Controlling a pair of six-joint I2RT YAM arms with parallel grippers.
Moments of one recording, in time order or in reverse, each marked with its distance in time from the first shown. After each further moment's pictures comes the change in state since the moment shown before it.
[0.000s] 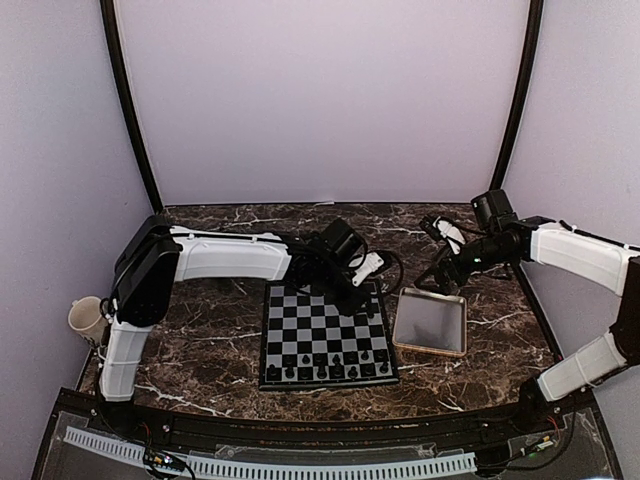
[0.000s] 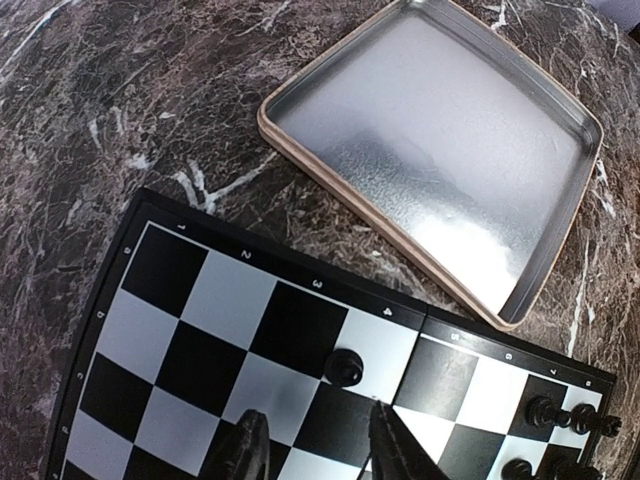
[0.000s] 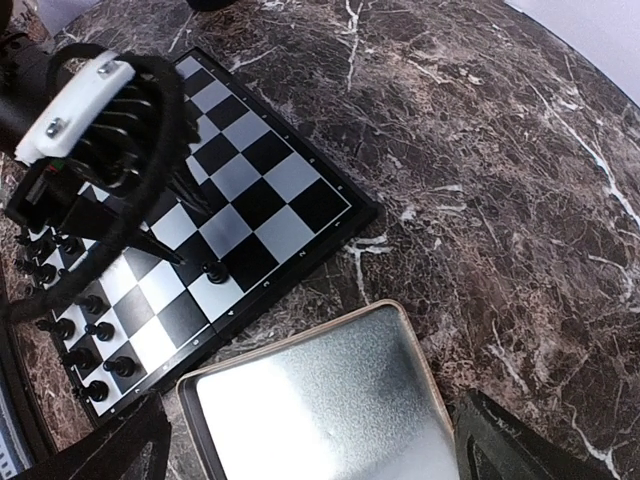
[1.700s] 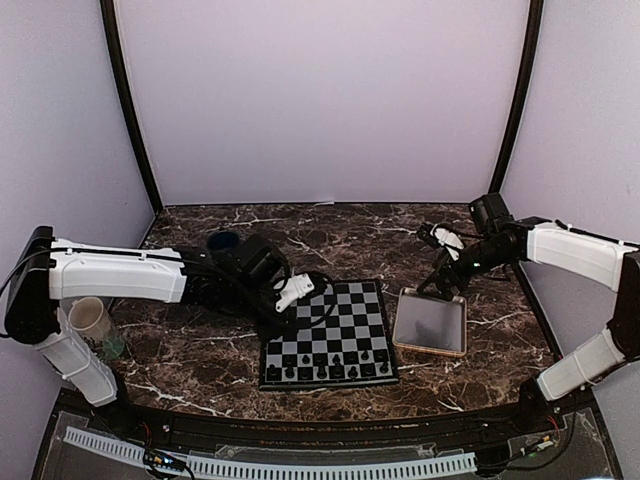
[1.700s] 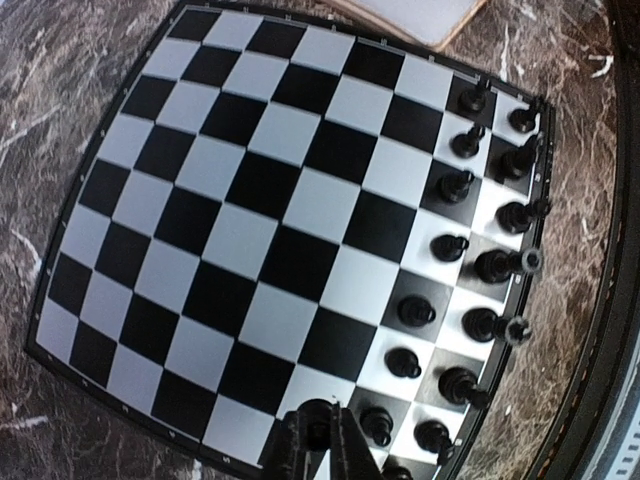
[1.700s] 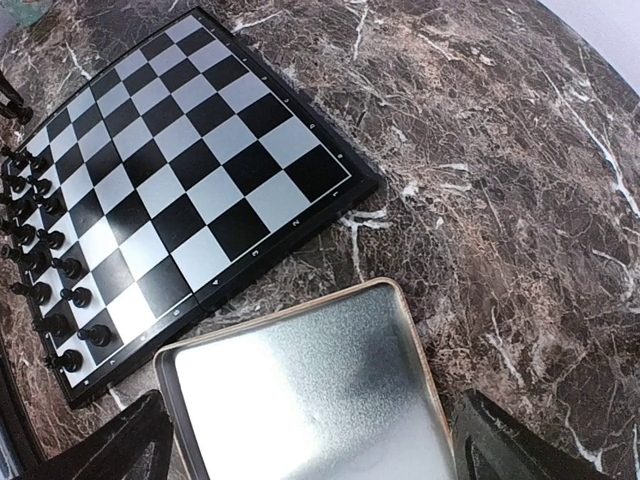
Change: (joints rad) left arm -0.002 -0.596 -0.629 -0.025 -0.047 0.076; right arm 0.000 0.026 -0.001 -0.038 0.020 -0.109
